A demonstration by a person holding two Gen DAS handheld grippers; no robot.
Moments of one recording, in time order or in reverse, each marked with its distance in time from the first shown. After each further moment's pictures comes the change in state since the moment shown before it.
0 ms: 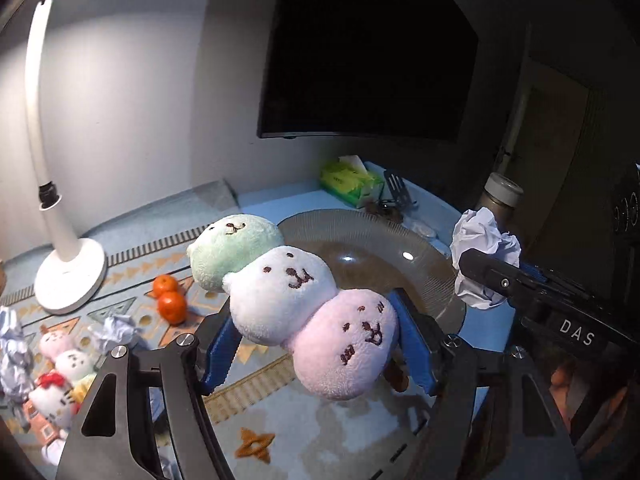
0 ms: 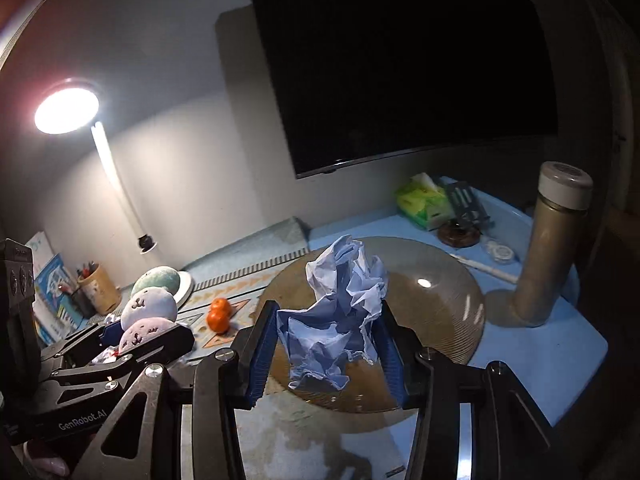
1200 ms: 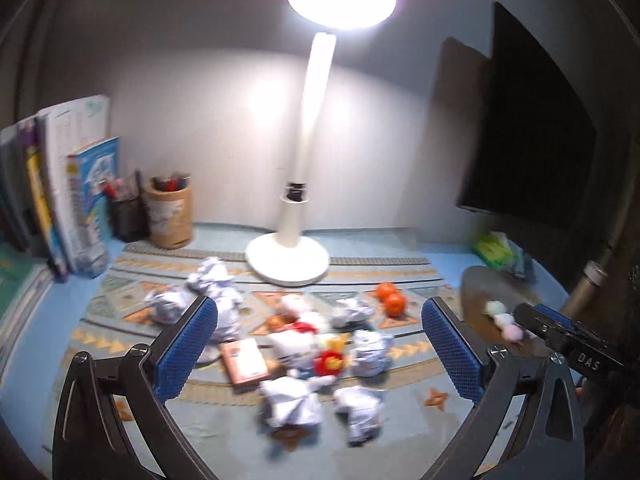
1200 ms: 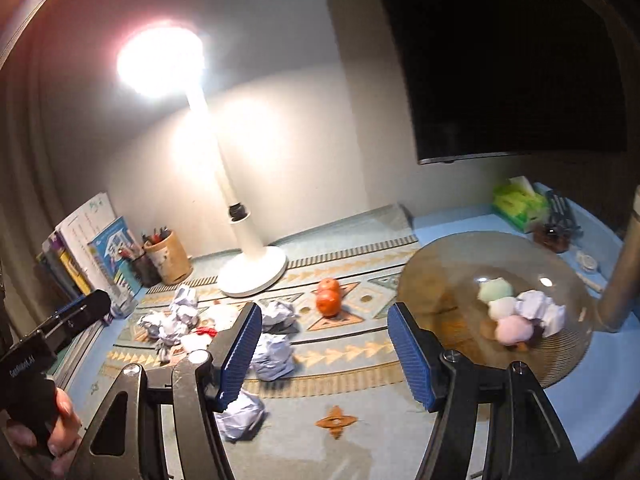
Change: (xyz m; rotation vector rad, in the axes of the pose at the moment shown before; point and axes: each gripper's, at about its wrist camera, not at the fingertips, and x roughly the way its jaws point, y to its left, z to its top) left arm -0.200 0.141 -0.071 -0.318 -0.209 0.501; right arm 0.011 0.142 -0.045 -0.164 0.044 0.291
